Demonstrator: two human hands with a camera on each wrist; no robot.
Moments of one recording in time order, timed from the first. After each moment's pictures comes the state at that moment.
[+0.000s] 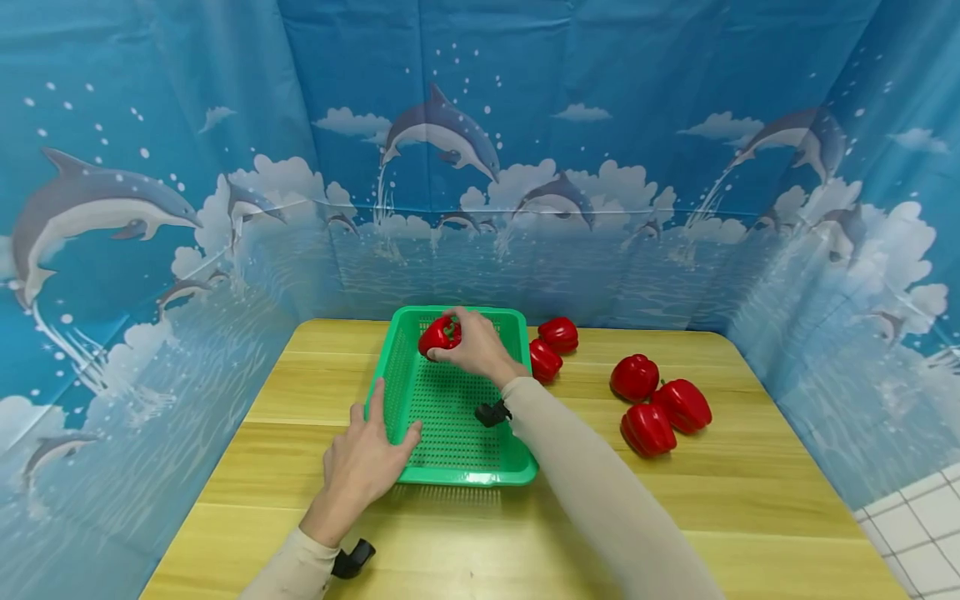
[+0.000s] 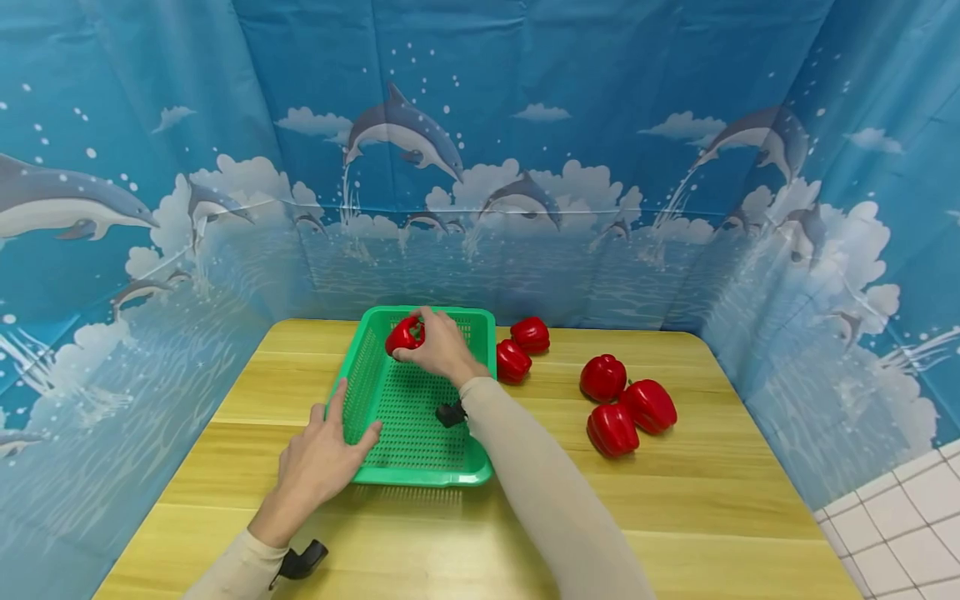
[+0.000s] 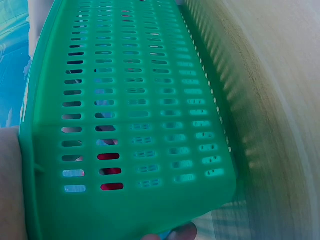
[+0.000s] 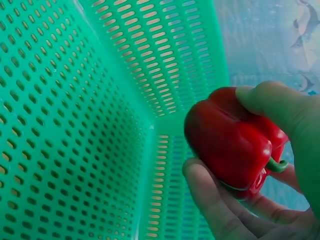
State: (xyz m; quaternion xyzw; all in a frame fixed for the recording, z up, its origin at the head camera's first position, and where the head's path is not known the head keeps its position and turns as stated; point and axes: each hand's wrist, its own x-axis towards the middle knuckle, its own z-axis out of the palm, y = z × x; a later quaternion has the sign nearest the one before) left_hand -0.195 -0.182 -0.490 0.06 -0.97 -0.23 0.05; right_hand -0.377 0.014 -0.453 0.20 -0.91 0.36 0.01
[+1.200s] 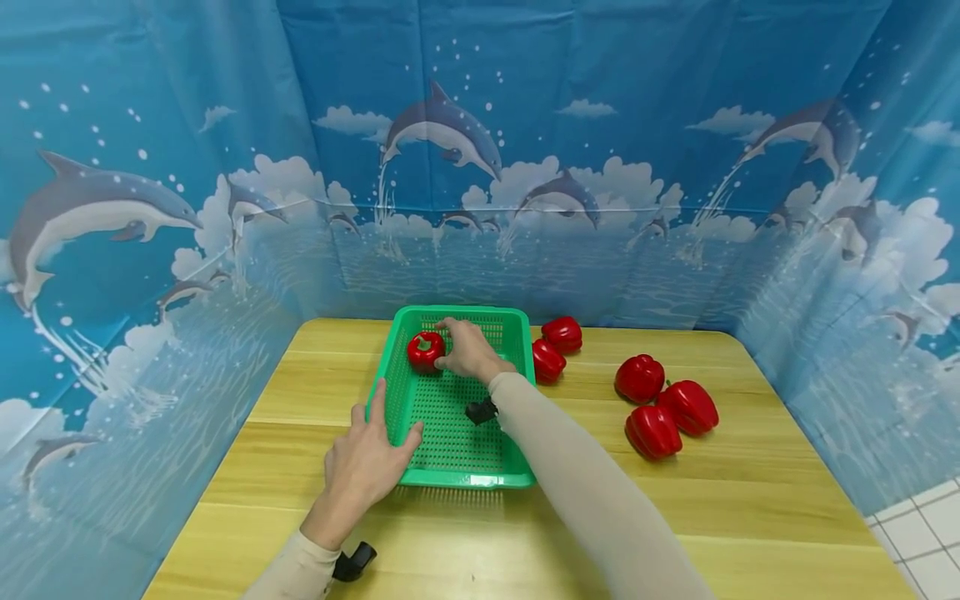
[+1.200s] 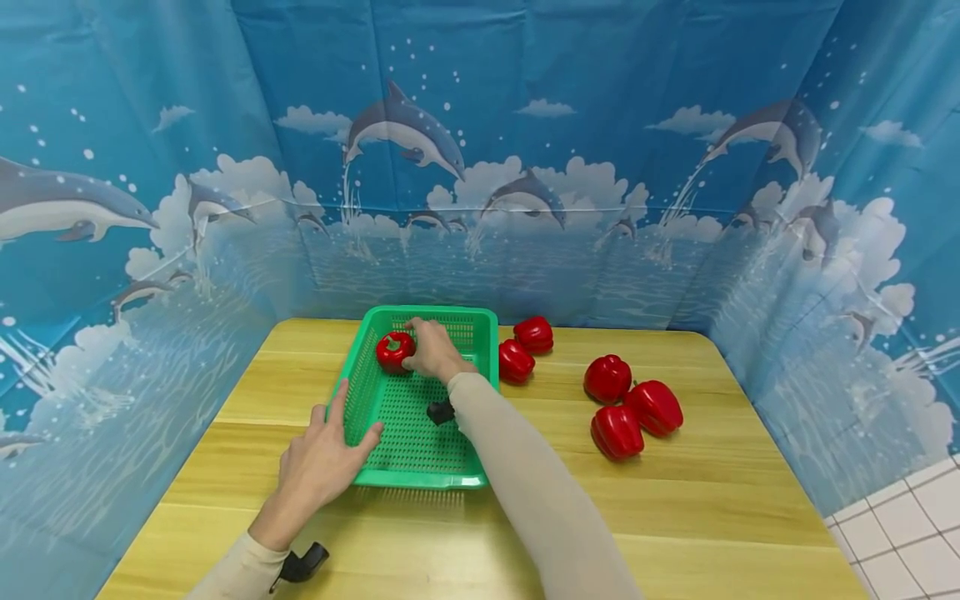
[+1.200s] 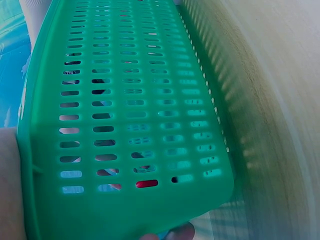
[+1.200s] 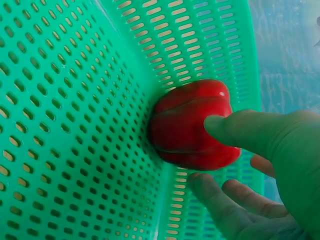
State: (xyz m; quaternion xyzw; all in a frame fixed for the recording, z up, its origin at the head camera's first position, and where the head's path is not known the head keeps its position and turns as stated) left_hand -0.195 -0.181 -0.491 0.06 -0.97 -0.23 0.06; right_hand -0.390 -0.003 -0.465 0.22 -0.91 0.34 -0.07
